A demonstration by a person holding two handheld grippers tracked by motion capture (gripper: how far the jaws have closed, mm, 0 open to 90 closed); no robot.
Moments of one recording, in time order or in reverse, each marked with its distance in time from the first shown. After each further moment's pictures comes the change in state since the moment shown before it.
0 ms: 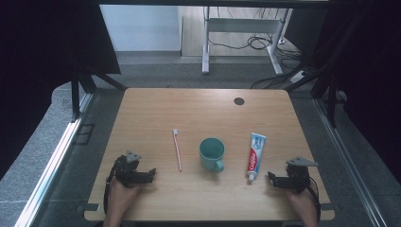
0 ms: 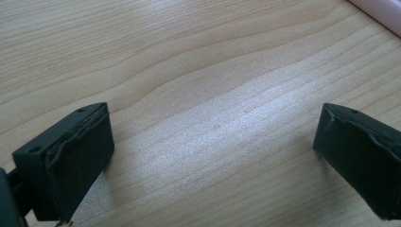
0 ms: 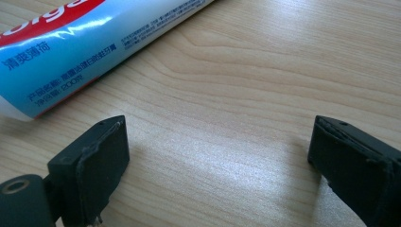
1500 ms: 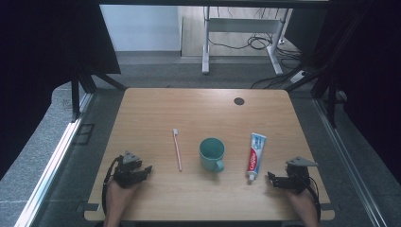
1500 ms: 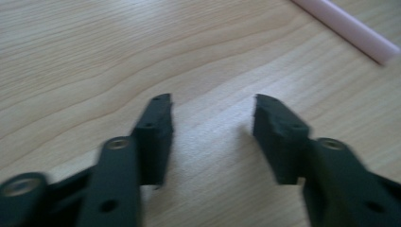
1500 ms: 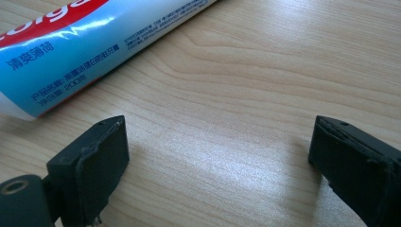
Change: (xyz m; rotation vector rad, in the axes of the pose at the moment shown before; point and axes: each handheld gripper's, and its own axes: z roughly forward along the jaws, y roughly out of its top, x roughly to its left) left arm 0.001 0.001 -0.014 -0.028 -0.085 0.049; right arm 0.000 0.000 0.000 0.000 0.004 -0.006
